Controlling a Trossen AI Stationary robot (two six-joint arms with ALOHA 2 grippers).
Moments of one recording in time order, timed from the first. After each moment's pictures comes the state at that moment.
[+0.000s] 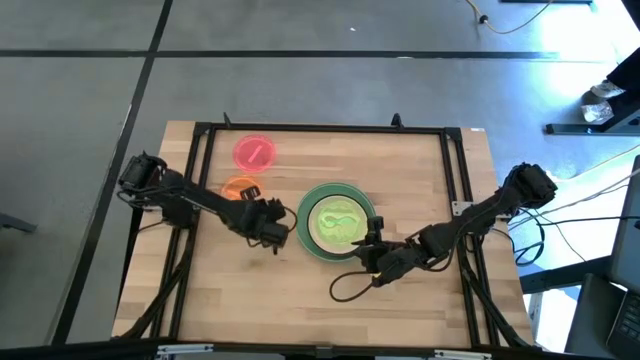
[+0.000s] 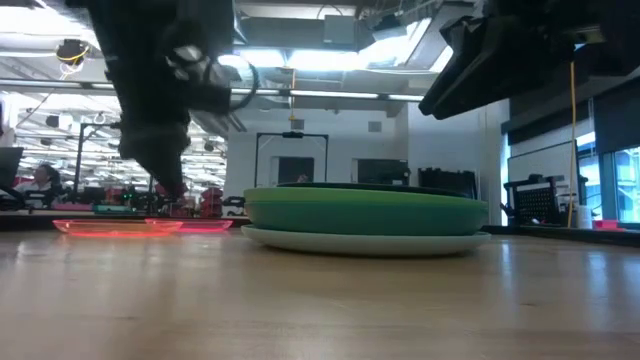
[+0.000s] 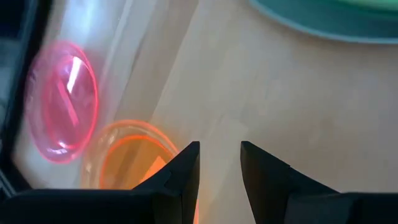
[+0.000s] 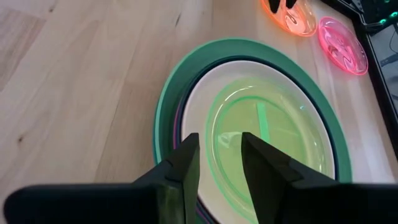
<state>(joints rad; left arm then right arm) -0.24 1.62 0.96 -0.90 -0.59 -0.67 0.52 1.51 0.91 -0.24 0.54 0.01</state>
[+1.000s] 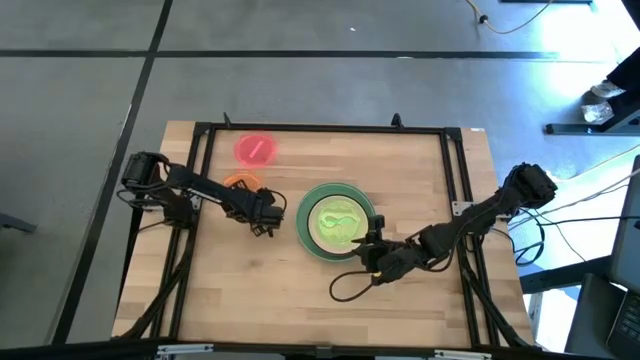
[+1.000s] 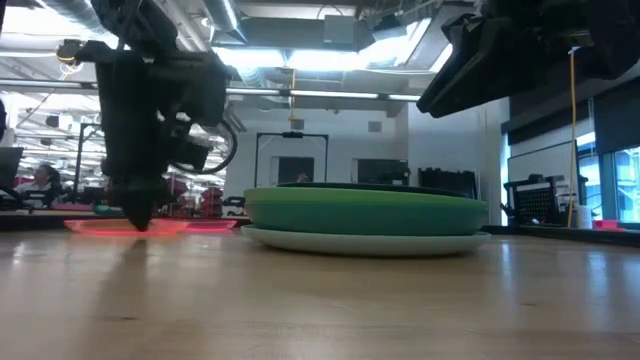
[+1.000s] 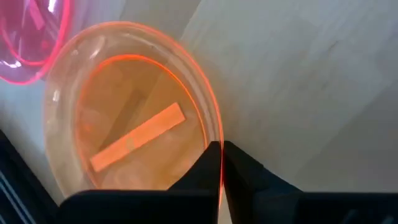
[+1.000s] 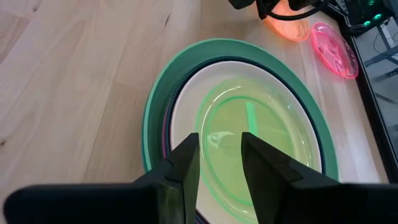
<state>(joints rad) -0.06 1.62 0.76 -0.80 -0.47 -0.69 0.52 1.51 0.91 -0.24 0.58 0.00</state>
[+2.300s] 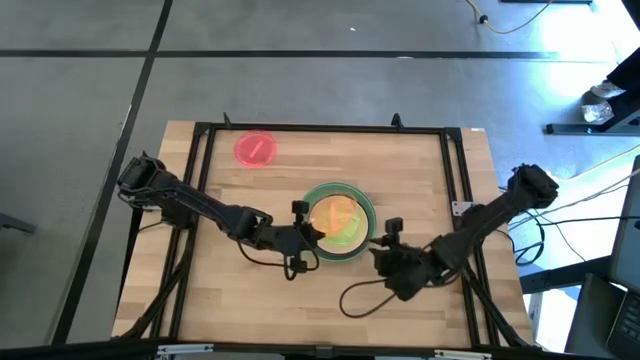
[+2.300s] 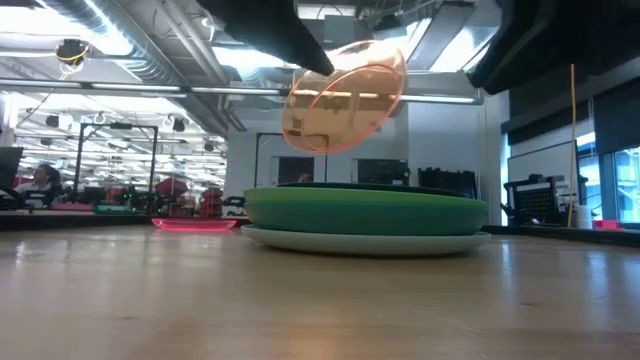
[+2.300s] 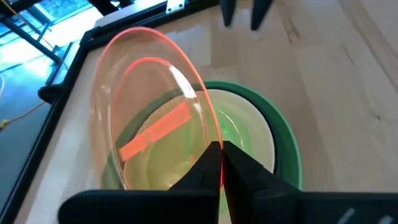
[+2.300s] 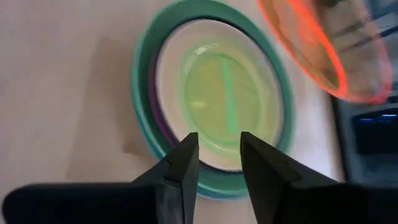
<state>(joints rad) -0.33 1.62 1.12 -0.17 -0.51 0.05 0.65 1.51 1.07 -0.70 0.72 0.23</state>
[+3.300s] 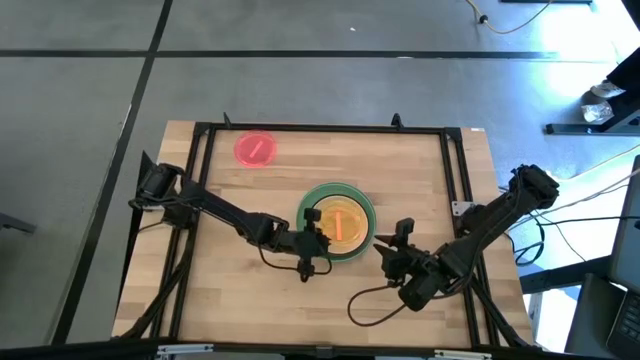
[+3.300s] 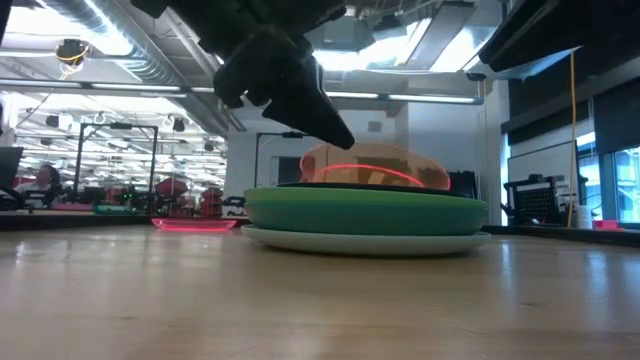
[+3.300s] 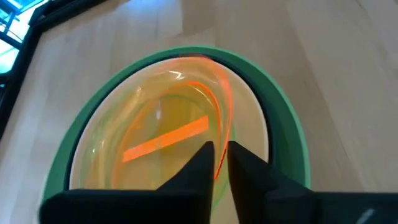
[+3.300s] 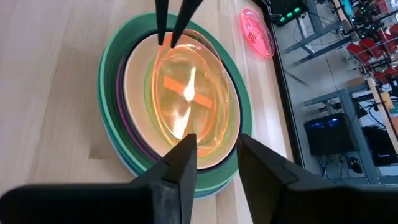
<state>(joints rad) -0.29 1.80 1.11 -0.08 -0.42 0.11 0.73 1.51 1.09 -0.81 0.93 0.34</state>
